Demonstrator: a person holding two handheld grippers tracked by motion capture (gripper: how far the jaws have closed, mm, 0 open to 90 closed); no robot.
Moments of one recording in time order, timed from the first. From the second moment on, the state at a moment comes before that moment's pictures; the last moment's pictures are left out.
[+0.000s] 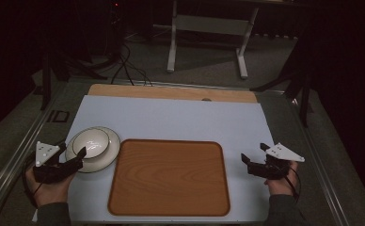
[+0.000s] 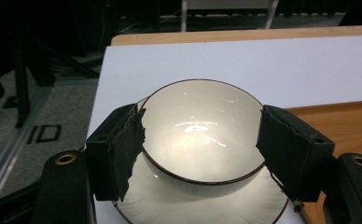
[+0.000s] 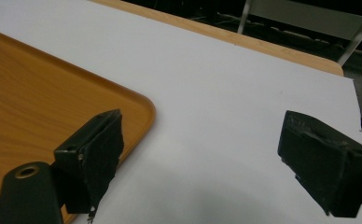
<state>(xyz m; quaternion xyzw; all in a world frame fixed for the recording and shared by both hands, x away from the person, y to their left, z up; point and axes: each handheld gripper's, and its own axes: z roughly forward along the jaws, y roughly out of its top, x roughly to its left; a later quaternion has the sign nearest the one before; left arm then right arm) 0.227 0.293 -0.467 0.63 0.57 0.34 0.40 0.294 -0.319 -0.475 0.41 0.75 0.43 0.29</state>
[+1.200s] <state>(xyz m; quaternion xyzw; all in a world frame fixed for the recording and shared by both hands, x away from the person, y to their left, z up) 0.269 0.313 -0.482 0.61 0.62 0.32 0.37 0.291 -0.313 -0.473 0.38 0.76 0.43 0.31</state>
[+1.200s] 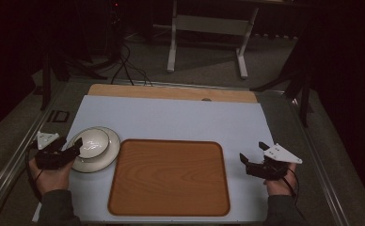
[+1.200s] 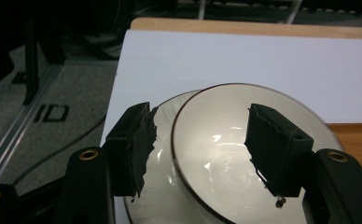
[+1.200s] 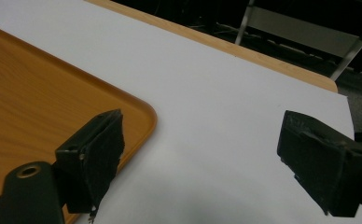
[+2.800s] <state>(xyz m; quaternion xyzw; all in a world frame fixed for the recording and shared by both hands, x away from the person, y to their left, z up) 0.304 0.327 -0.511 0.60 0.70 0.22 0.32 0.286 -0.311 -0.470 0.37 0.75 0.44 0.34</state>
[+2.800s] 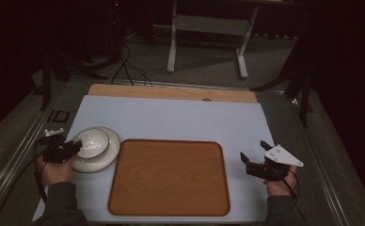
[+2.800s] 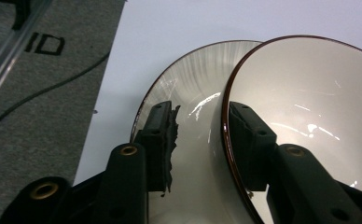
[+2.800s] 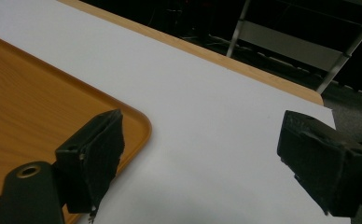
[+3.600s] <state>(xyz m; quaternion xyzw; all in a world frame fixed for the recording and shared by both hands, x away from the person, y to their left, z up) 0.305 0.327 -0.509 0.58 0.72 0.19 0.33 0.283 -0.311 -0.468 0.37 0.74 0.44 0.35</state>
